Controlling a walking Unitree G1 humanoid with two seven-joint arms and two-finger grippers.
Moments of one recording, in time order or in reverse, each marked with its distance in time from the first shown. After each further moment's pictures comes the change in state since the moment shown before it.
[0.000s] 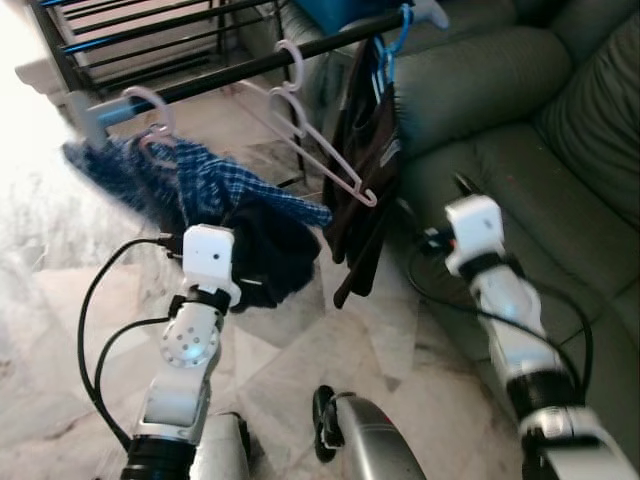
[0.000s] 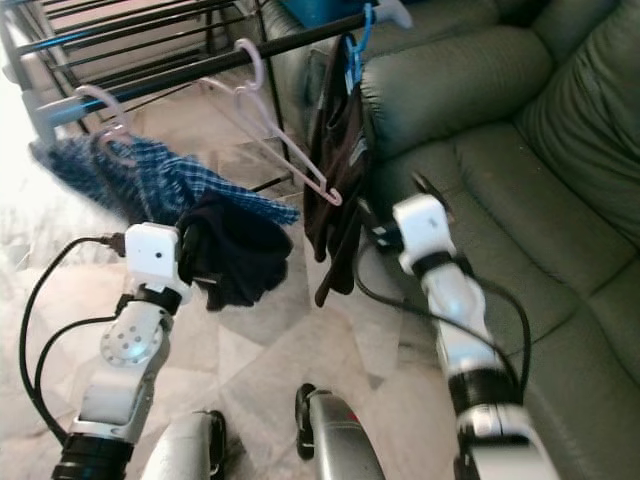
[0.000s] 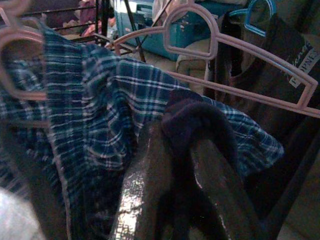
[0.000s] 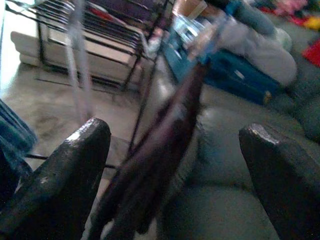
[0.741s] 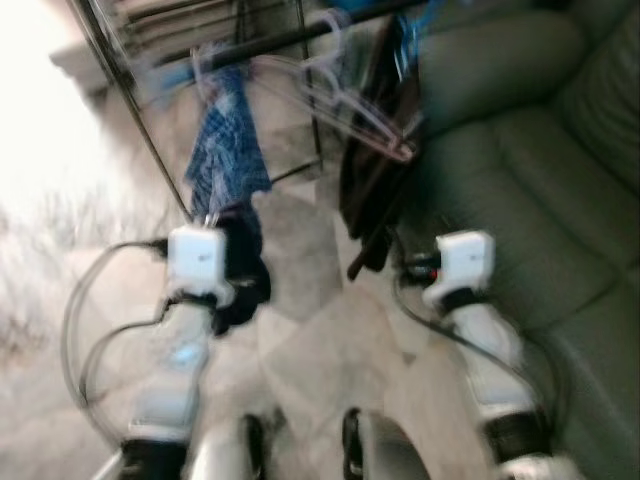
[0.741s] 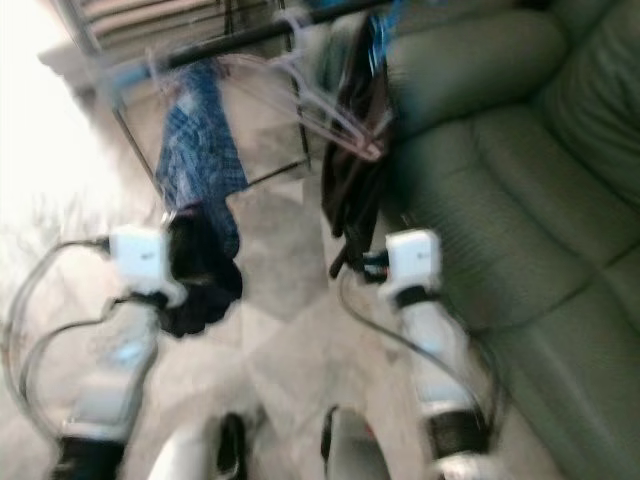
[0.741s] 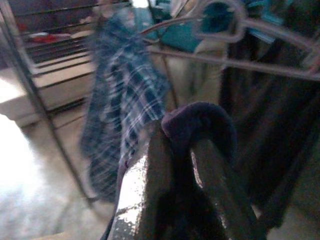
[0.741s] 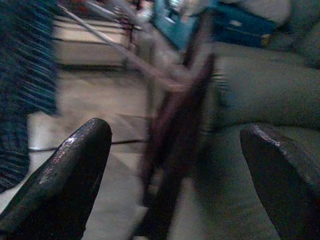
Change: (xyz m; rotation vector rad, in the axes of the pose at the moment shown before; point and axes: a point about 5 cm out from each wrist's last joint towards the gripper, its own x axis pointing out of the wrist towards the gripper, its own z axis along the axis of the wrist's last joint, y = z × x) left arm 0.002 -0.005 0.001 -0.014 -0.006 0.006; right arm -0.036 0.025 -0.024 0.211 0.120 -0.168
